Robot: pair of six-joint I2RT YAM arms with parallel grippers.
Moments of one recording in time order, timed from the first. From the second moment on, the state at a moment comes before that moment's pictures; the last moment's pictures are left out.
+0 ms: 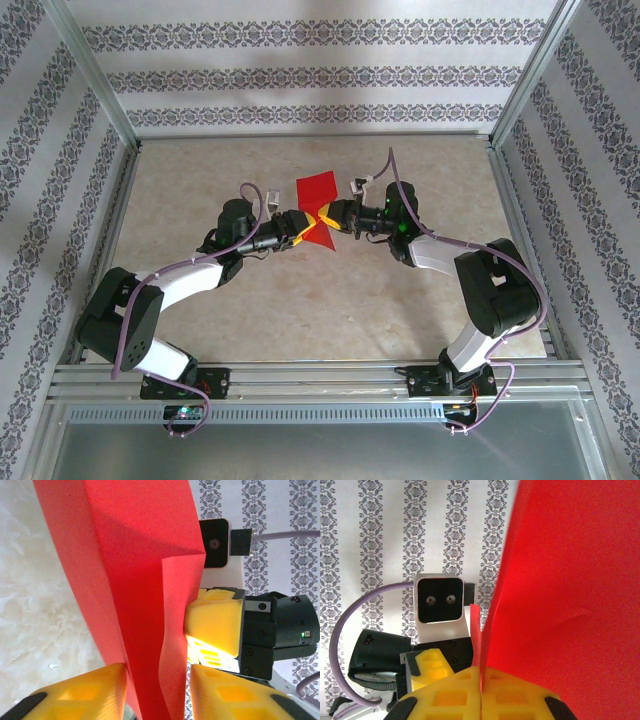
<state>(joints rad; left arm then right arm) -0.44 1.48 0.70 0.53 0.64 -1.23 0.38 1.67 0.81 0.71 -0.94 1.31</state>
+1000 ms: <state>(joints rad) -0.45 1.52 1.35 -0.81 -0.02 -0.49 0.19 1.30 0.81 -0.13 -0.48 0.72</state>
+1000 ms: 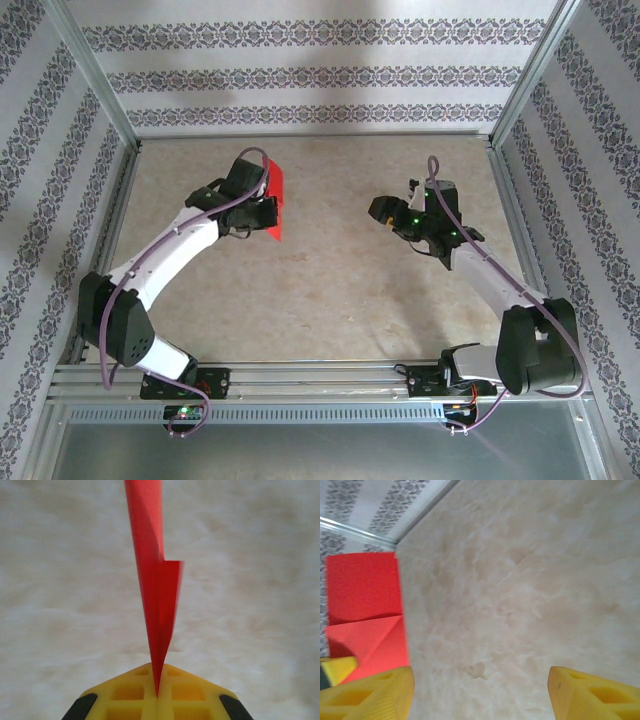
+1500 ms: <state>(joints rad) -0.66 1.97 1.58 -1.18 -0.54 -0.47 0.19 1.24 0.80 -0.26 -0.30 0.64</state>
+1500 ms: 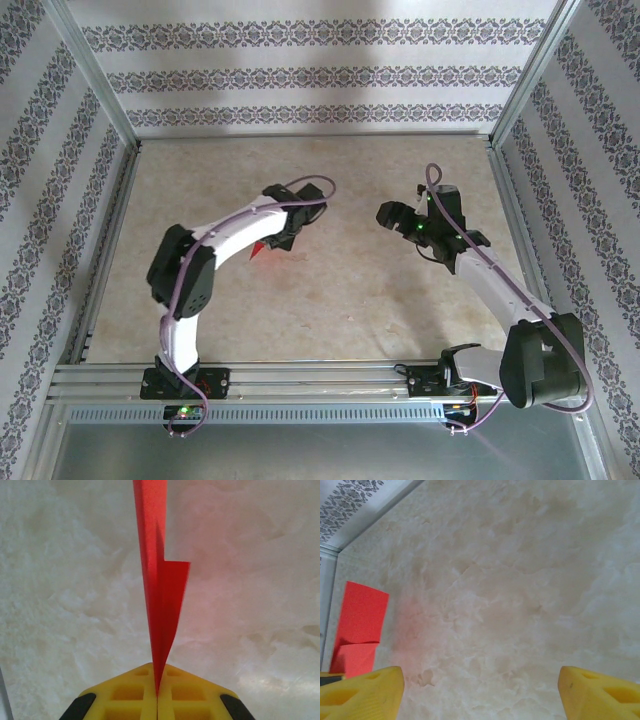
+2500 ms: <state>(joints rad) -0.18 1.23 0.85 -0.55 0.09 -0.77 0.66 1.68 1.06 -0.19 -0.30 0.71</state>
